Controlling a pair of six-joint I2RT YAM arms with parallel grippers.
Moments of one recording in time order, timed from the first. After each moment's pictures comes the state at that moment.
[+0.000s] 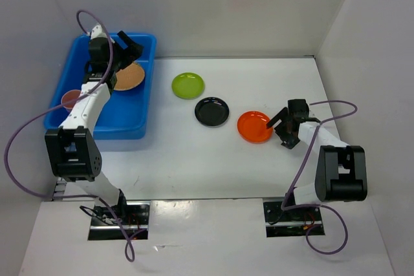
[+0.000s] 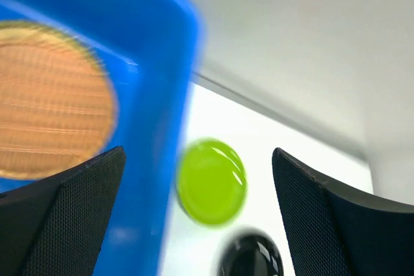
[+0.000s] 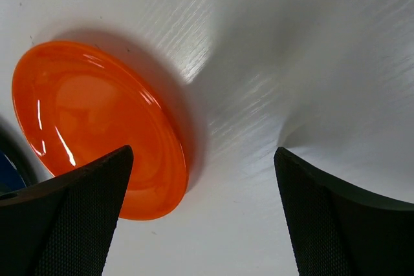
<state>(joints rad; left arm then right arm) 0.08 1.69 1.43 -0.01 0.05 -0.65 -0.03 1.40 0.71 -0.36 0.05 0.83</state>
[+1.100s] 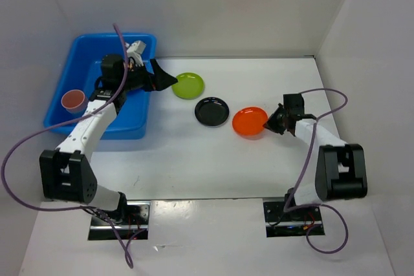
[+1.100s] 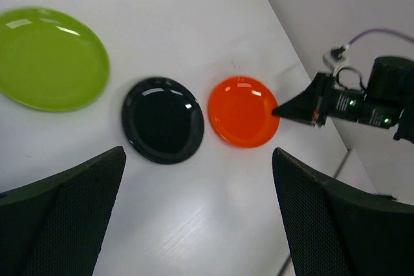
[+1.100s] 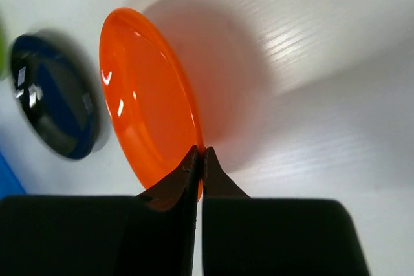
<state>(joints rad) -0.07 1.42 1.19 -0.06 0.68 -0.43 0.03 1.44 0.76 -0.23 -0.12 0.74</state>
